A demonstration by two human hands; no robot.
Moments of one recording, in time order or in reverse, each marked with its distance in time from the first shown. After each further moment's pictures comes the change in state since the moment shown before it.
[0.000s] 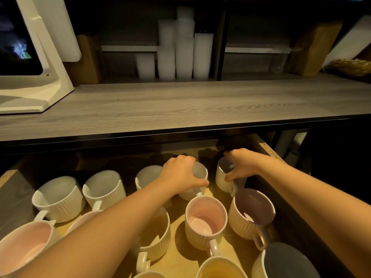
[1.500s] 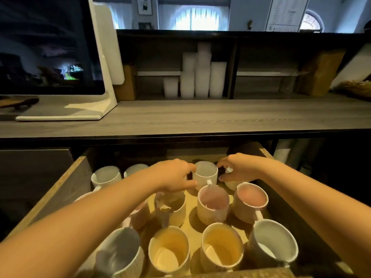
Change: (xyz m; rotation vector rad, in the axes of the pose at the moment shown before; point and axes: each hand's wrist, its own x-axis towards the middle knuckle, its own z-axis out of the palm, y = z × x) left_hand -0.109 0.016 -0.103 0.154 -0.247 0.072; right_hand -0.093 -0.051 -0.030 -0.066 -0.007 -0.272
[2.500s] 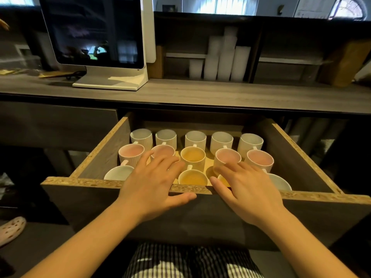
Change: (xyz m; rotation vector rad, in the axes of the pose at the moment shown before) left_hand -0.208 0.023 0.046 0.220 0.337 -0.165; right_hand -0.171 -0.118 0.078 -0.051 0.488 -0.136
